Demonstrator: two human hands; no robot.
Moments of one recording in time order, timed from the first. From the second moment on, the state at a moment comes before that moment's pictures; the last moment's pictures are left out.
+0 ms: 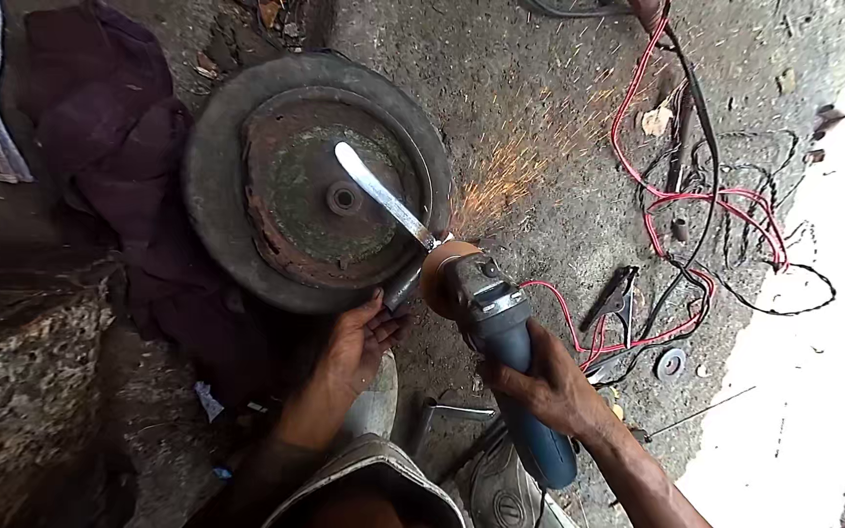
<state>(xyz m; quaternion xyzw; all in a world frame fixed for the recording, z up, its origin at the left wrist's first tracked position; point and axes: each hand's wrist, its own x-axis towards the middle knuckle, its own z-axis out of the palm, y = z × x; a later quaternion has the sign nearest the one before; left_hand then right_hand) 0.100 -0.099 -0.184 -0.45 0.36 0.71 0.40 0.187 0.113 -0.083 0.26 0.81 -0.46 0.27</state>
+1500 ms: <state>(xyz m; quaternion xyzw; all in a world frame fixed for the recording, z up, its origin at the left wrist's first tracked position) 0.099 -0.098 -0.183 -0.45 0.36 0.72 0.39 0.176 0.114 -0.079 0.28 0.80 -0.47 0.26</state>
